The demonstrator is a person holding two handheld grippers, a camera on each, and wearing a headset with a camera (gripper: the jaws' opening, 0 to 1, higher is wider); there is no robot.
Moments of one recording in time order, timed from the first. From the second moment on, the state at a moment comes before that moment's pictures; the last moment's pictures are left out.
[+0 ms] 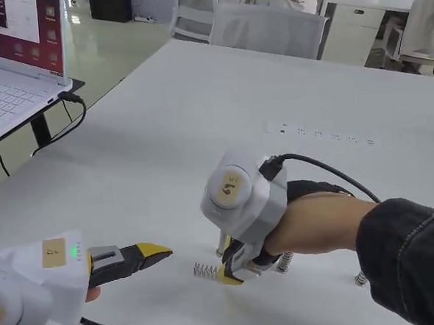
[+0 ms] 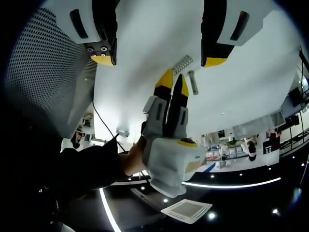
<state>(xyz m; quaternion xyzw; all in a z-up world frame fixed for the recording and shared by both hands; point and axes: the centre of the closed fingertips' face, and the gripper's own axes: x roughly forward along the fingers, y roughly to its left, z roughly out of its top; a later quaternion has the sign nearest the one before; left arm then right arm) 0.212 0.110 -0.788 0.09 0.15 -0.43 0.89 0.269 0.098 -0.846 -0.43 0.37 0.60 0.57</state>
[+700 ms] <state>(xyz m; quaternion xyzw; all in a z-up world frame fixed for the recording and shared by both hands) 0.213 0.111 -0.789 0.09 0.16 -0.43 0.89 0.268 0.097 -0.860 -0.45 0.36 0.60 0.56</state>
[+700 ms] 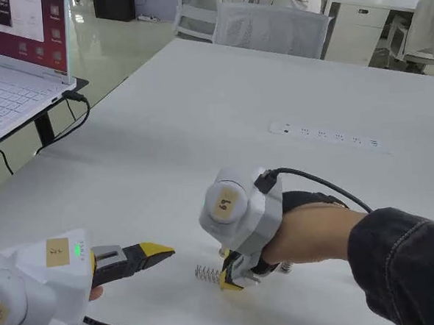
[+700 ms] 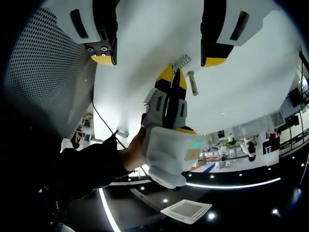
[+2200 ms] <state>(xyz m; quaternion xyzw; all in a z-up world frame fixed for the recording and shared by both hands) 0.212 0.094 -0.771 0.08 0.14 -0.47 0.87 0.215 0.078 -0.792 -0.42 0.31 0.67 0.53</state>
